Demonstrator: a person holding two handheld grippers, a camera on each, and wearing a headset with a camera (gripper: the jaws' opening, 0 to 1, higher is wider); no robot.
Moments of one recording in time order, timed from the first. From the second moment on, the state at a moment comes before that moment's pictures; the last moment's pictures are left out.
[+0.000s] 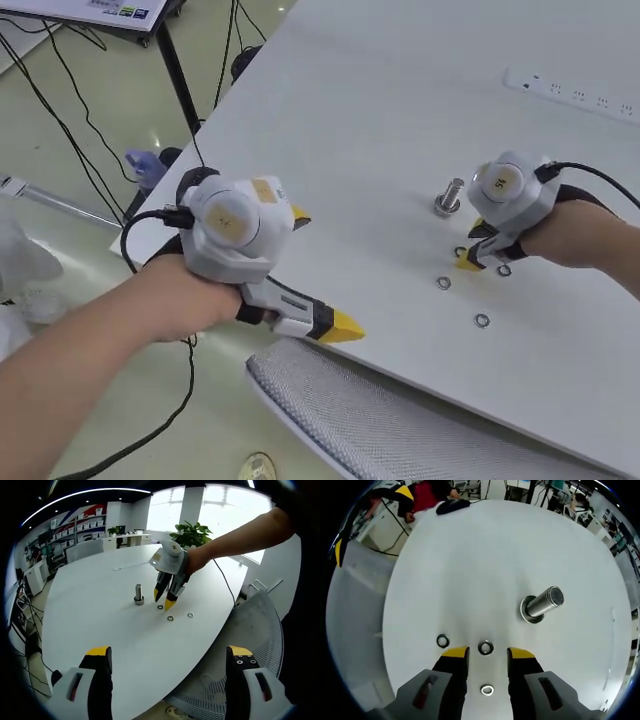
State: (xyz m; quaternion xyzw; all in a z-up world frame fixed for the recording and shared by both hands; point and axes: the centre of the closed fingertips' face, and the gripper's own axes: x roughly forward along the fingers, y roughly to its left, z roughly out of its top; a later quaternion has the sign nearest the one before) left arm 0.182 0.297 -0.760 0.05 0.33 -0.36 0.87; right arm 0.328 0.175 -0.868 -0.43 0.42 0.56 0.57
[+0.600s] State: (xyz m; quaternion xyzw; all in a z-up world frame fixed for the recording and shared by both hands) left arm 0.181 0.294 -0.759 0.05 0.33 -0.36 0.87; right arm 0.324 0.175 -0.871 -0.43 0.43 0.55 0.57
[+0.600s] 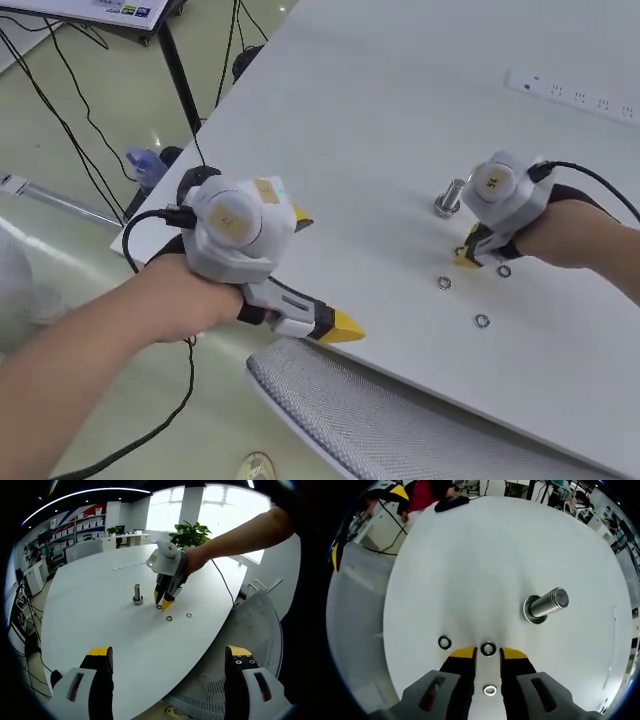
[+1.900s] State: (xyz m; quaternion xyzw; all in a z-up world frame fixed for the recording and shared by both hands) left arm 0.177 0.294 -0.757 0.06 0.33 -0.36 0.87; right arm 0.321 0.162 -0.857 -0.44 0.45 0.53 0.56
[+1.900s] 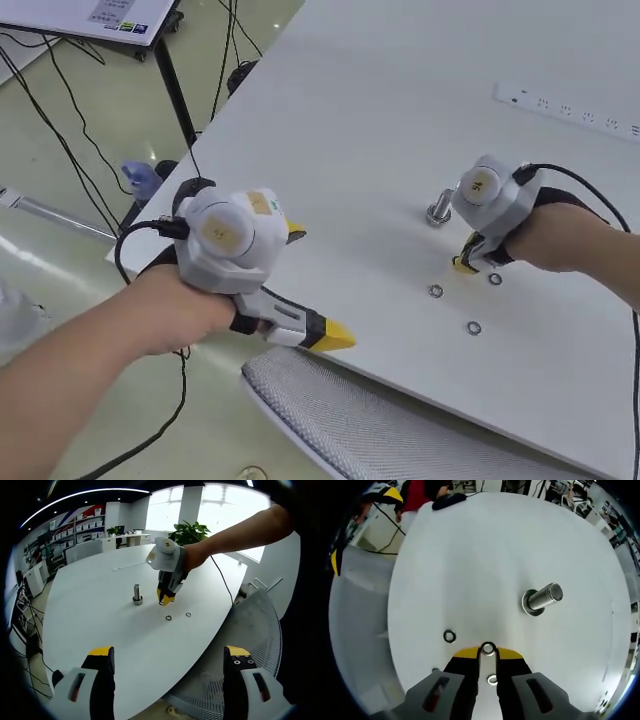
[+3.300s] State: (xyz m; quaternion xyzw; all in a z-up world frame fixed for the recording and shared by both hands) left arm 0.183 0.288 -0.755 0.07 0.32 -0.35 0.88; right arm 0.340 0.077 -0.813 -0.39 0.49 0.48 0.62
